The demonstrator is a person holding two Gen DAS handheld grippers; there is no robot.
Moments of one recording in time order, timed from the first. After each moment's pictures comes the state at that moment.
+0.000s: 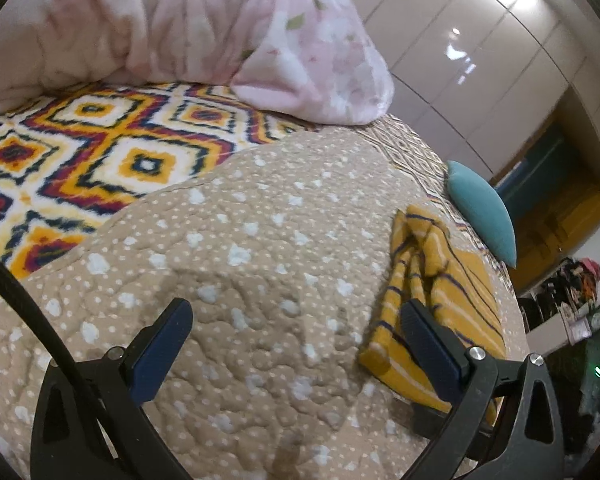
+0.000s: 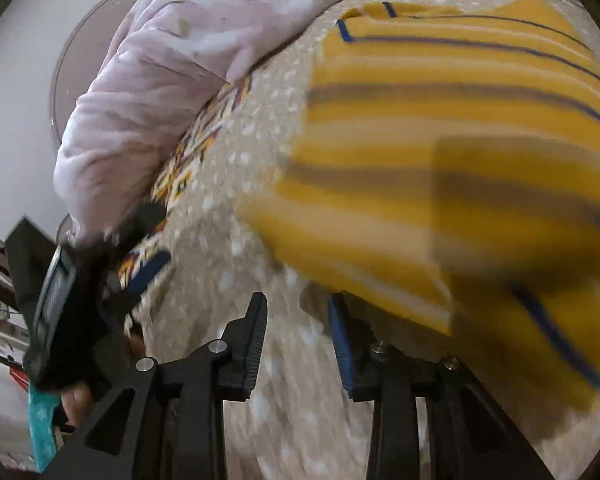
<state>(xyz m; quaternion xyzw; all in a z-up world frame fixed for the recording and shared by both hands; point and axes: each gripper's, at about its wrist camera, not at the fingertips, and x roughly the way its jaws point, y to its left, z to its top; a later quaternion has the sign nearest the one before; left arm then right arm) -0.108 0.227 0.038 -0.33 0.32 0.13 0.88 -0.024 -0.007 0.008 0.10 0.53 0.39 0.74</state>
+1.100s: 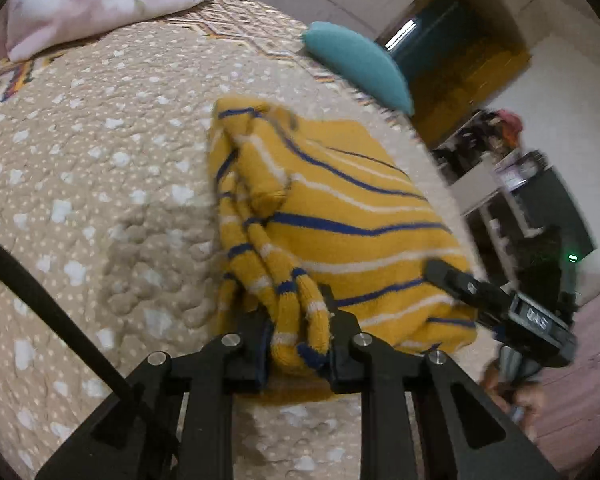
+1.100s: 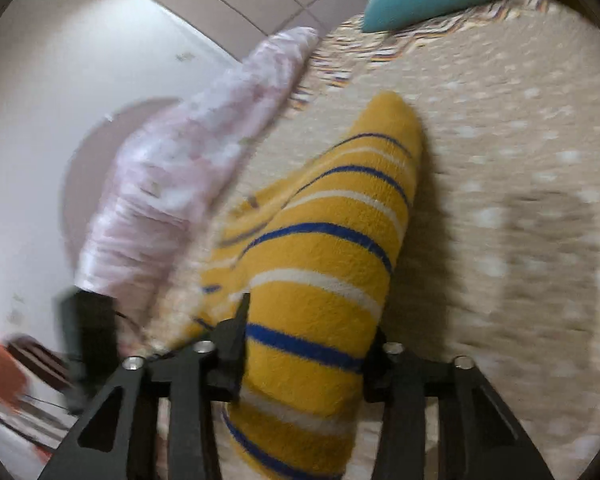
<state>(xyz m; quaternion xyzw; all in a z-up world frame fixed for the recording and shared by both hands) -0.022 0.082 0.041 -0.23 0.46 -0.11 0.85 0.013 -0.184 0.012 0.22 0.45 0.30 0.81</state>
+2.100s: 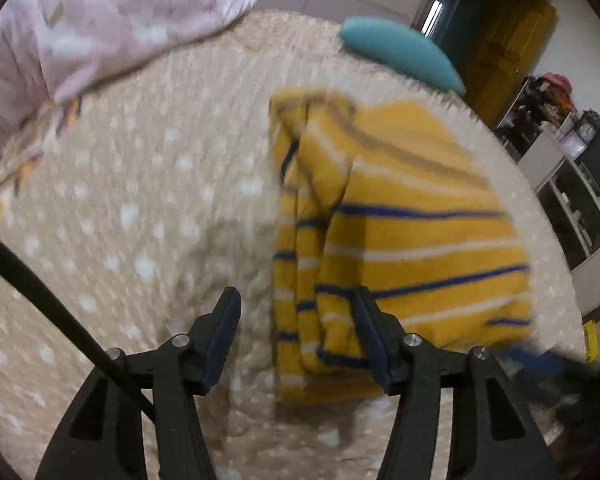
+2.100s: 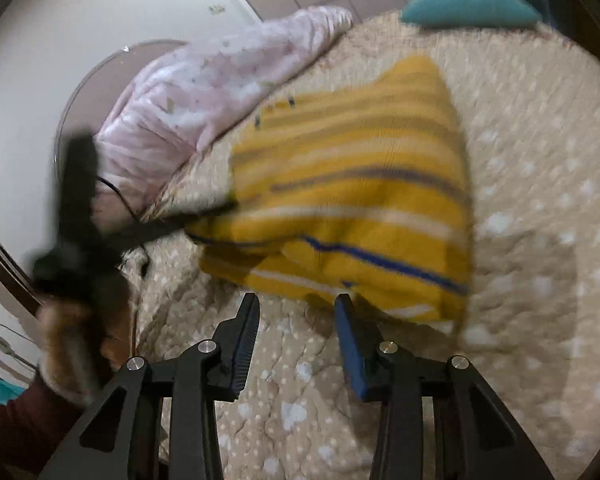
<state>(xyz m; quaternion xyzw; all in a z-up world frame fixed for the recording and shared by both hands) -0.034 0.078 0.024 -0.14 0.47 -0.02 0.87 -0.081 -0.165 0.017 0.14 0.41 0.33 0.84</state>
